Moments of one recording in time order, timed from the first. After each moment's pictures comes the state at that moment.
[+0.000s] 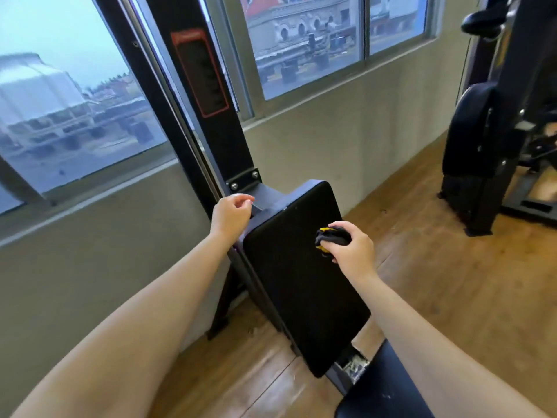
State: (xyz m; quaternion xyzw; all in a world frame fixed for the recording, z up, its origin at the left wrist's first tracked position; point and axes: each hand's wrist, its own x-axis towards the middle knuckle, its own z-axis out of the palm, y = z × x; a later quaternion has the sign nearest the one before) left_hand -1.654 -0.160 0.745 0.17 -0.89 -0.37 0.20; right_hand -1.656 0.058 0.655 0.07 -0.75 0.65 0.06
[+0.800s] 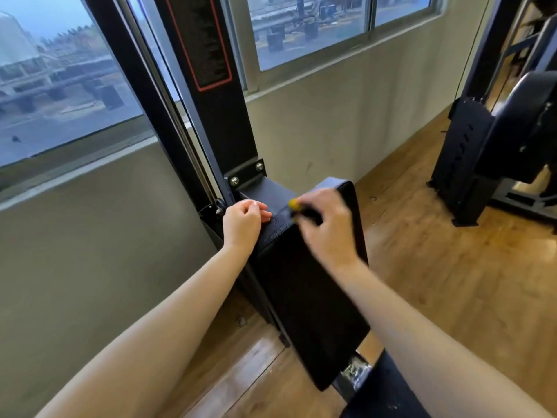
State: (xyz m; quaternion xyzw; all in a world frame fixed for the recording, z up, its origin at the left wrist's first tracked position) left_hand -1.712 -0.191 0.700 0.20 -0.78 -0.57 0.19; right_hand -1.718 -0.042 0.689 0.23 -0.76 0.53 0.29
